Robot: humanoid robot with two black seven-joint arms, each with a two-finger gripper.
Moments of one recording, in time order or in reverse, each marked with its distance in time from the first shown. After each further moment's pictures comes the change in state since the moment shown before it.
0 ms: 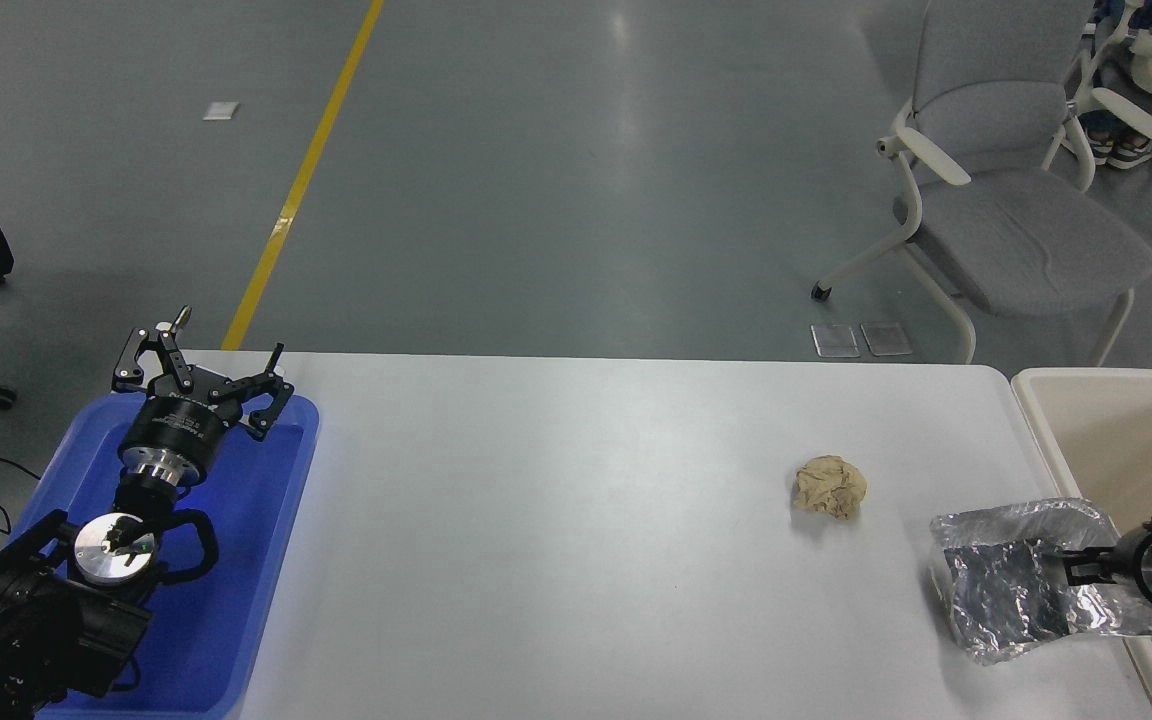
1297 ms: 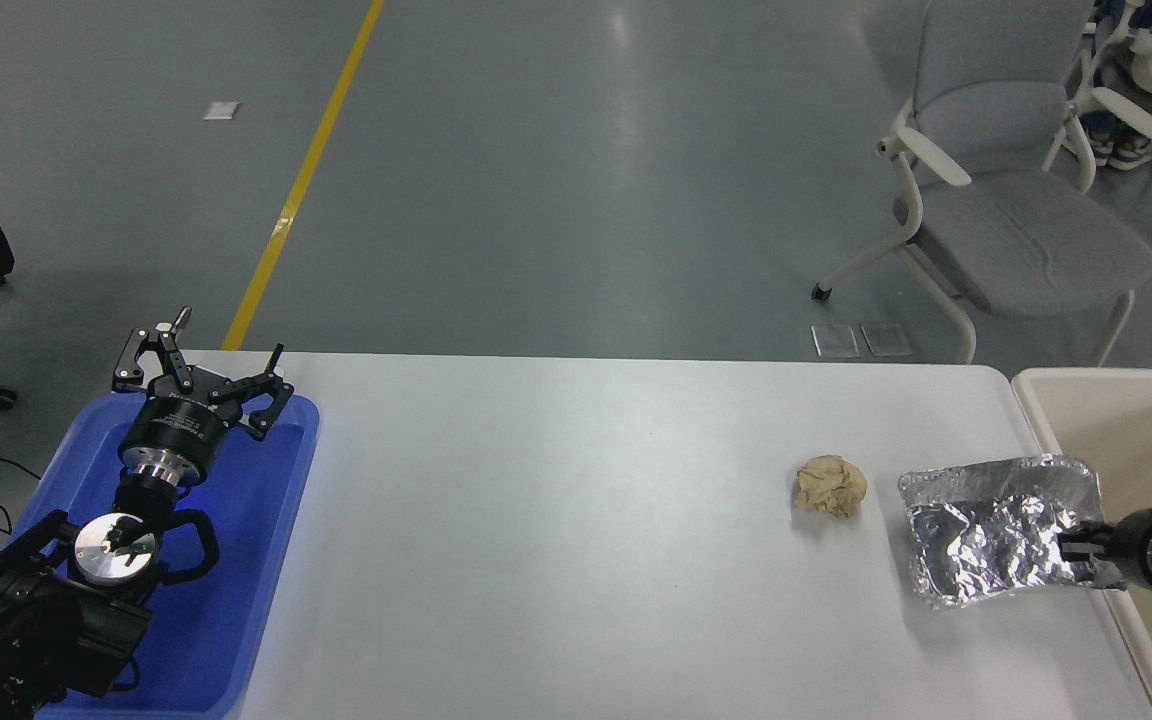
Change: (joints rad) left arm 0.000 0.000 0.000 0.000 0.001 0.000 0.000; right arm 0.110 -0.078 0.007 0.028 0.011 -0.008 0.148
